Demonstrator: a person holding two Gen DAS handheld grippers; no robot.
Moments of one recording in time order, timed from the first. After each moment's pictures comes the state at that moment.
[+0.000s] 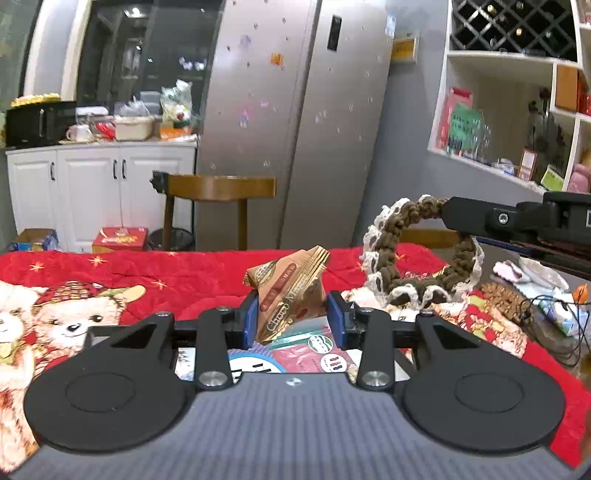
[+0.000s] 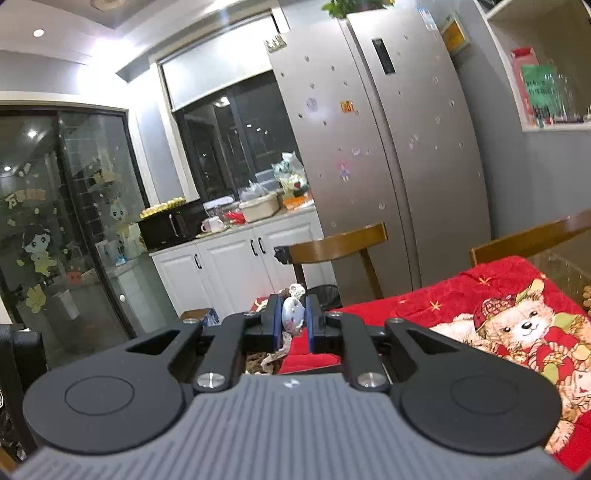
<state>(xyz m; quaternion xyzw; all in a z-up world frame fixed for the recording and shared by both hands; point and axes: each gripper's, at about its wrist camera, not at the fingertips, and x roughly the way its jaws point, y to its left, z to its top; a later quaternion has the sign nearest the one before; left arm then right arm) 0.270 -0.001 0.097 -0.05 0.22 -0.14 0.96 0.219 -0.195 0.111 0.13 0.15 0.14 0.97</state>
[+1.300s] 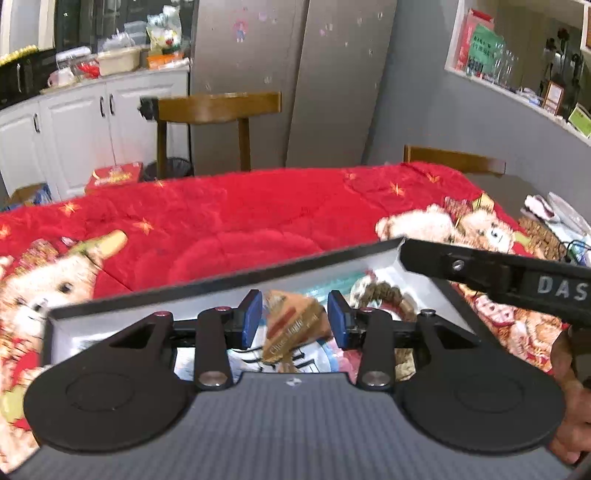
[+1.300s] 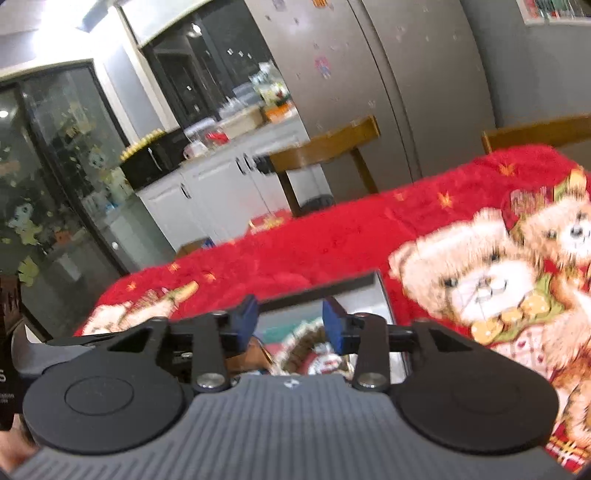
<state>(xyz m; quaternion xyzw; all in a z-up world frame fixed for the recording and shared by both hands) 0.358 0.002 0.039 -0.01 0.34 -0.15 0.93 0.311 -0.205 0.022 0.16 0.28 0.16 0.93</state>
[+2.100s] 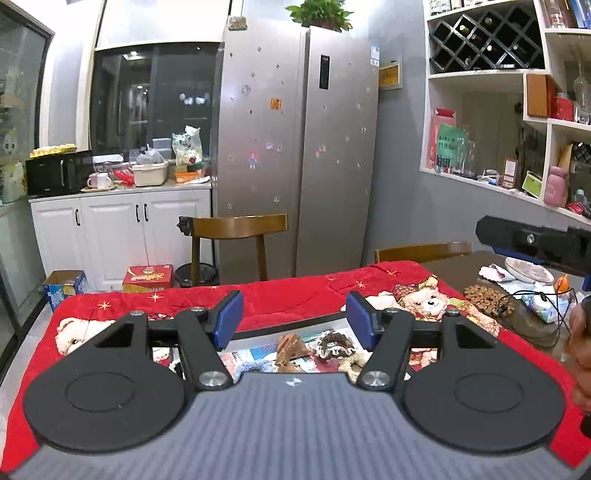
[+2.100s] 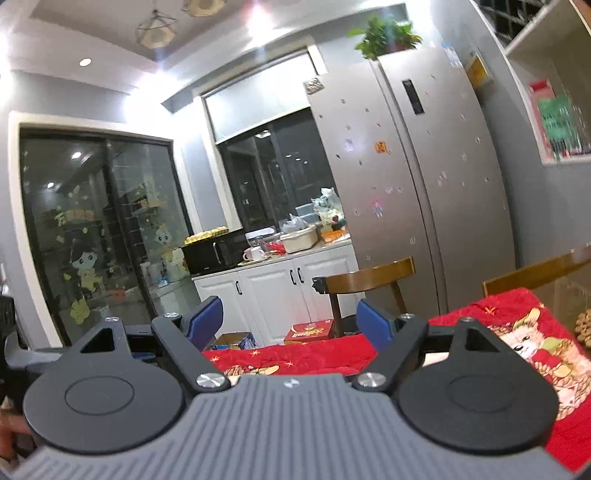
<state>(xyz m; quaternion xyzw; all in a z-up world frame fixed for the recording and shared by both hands) 0.108 0.037 0.180 0.00 0.16 -0.12 0.98 0.113 -0.233 0.152 0.13 0.08 0.20 0.97</state>
